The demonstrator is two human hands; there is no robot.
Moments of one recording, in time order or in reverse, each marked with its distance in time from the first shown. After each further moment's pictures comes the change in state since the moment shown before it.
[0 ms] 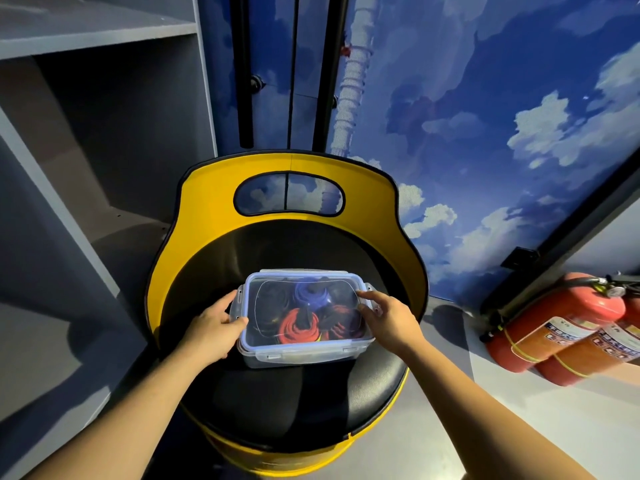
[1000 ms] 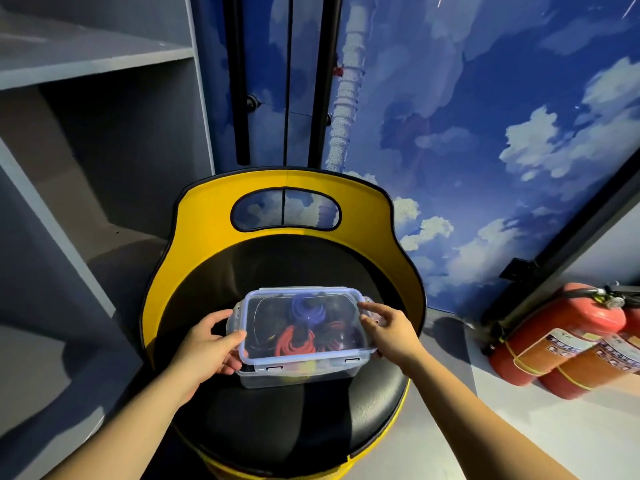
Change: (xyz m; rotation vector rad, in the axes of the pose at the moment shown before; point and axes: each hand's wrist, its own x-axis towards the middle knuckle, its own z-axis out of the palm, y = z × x) left_hand -0.011 0.010 -0.005 -0.408 -0.040 -0.059; right_hand 0.000 -0.004 -0.010 0.427 -0.008 0.114
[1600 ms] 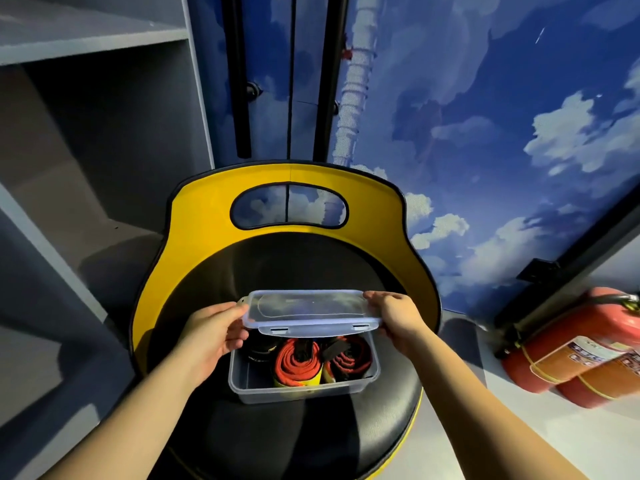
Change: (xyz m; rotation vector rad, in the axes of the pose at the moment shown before) left_hand 0.044 0.021 0.018 -0.336 0.090 -0.070; right_hand 0.053 -0.026 0.008 0.396 0.028 0.282
